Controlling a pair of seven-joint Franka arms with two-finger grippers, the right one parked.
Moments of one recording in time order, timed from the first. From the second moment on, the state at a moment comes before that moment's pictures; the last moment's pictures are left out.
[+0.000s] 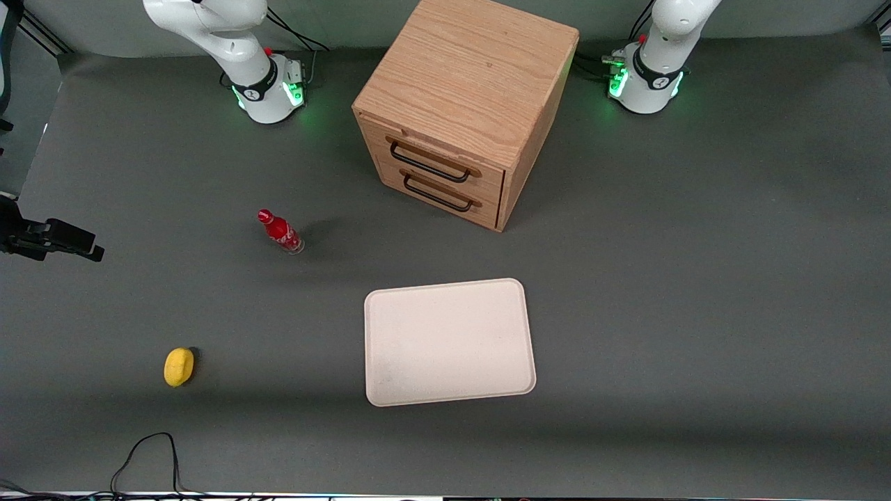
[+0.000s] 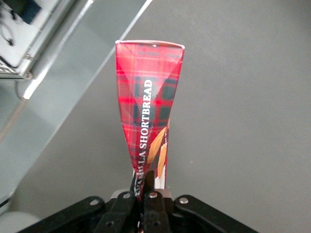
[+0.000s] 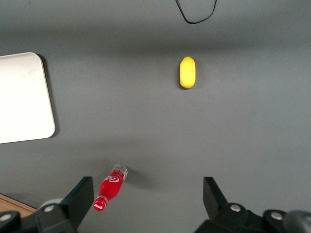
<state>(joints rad) 0.88 0.16 -0.10 -1.41 0.12 1.56 0.07</state>
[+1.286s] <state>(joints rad) -0.04 0.36 -0.17 -1.09 0.07 1.34 -0.37</state>
